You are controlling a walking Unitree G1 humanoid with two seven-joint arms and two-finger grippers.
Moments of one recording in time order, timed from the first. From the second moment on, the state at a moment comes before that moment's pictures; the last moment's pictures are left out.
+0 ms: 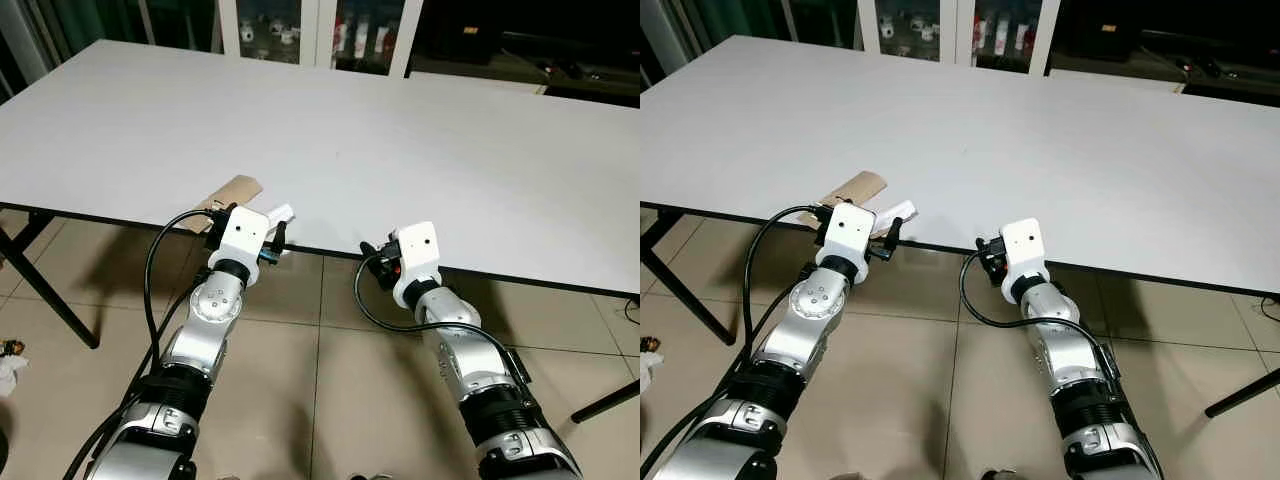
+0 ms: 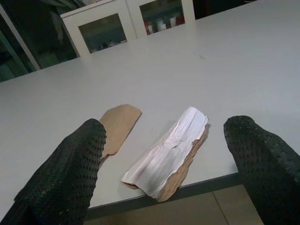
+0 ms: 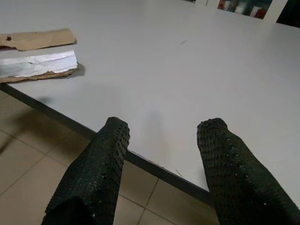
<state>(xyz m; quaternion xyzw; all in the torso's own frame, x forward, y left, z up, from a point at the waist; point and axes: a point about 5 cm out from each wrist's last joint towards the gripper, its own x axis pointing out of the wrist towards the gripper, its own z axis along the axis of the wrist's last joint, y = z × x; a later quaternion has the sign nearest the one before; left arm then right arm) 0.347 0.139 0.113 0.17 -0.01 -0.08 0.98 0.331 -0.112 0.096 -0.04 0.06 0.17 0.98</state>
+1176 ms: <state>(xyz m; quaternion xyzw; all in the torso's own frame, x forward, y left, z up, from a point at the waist) 0.352 0.142 0.113 0.16 0.00 -0.08 0.98 0.331 -0.110 0.096 -0.04 0.06 0.17 0.98</state>
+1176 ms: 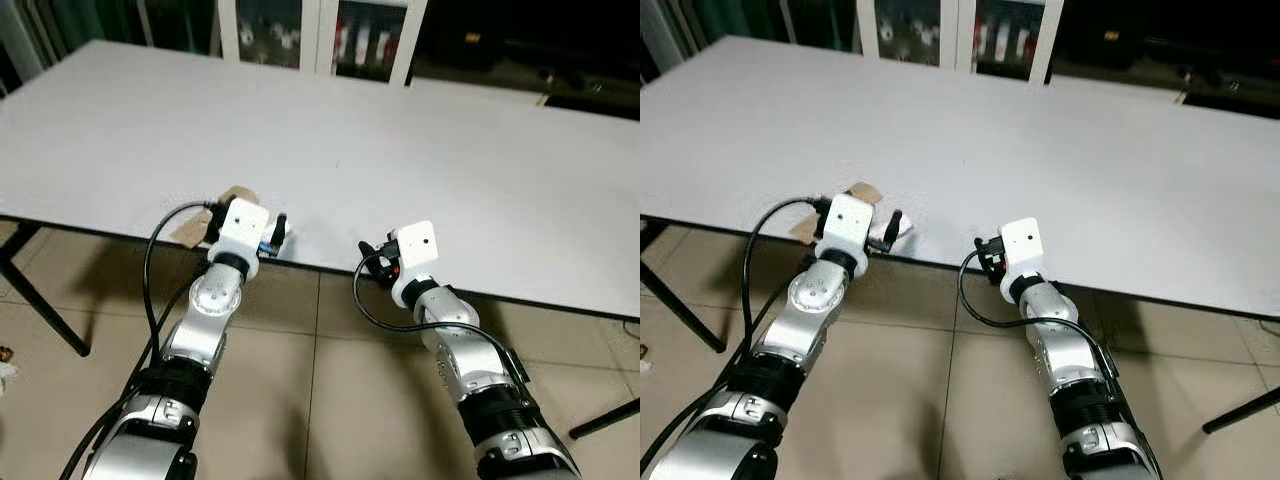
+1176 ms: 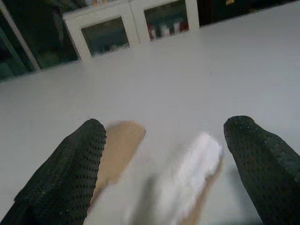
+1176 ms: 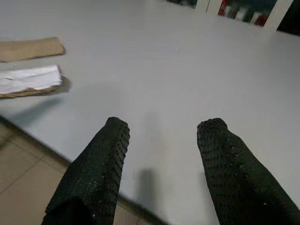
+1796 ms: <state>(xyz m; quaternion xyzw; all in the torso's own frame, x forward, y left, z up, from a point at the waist) 0.368 0.170 0.106 0.15 0.06 -0.05 0.99 0.327 -0.112 0.095 -0.04 0.06 0.17 0.98</state>
